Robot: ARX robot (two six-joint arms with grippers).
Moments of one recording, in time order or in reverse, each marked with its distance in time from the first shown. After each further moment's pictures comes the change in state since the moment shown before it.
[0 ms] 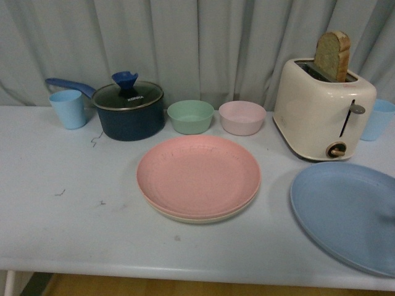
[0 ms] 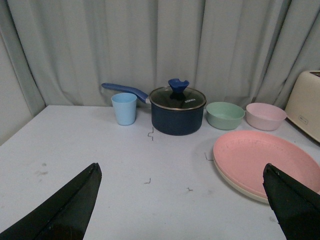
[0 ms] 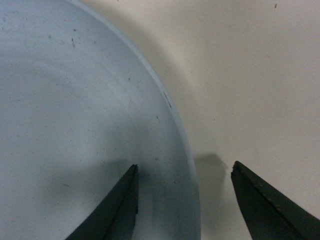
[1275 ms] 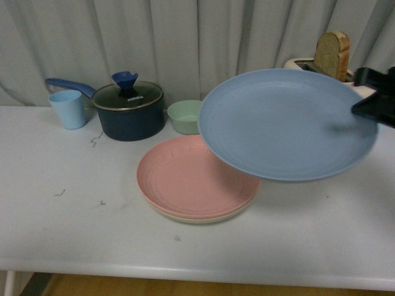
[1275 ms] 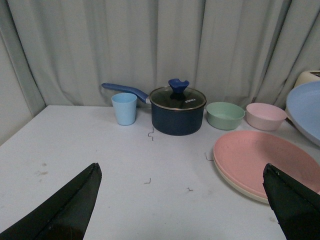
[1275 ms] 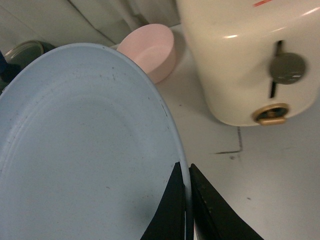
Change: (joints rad) left arm 0.000 0.000 0.000 0.000 0.000 0.000; right arm 0.292 -0.319 0.054 0.012 -0.165 0.259
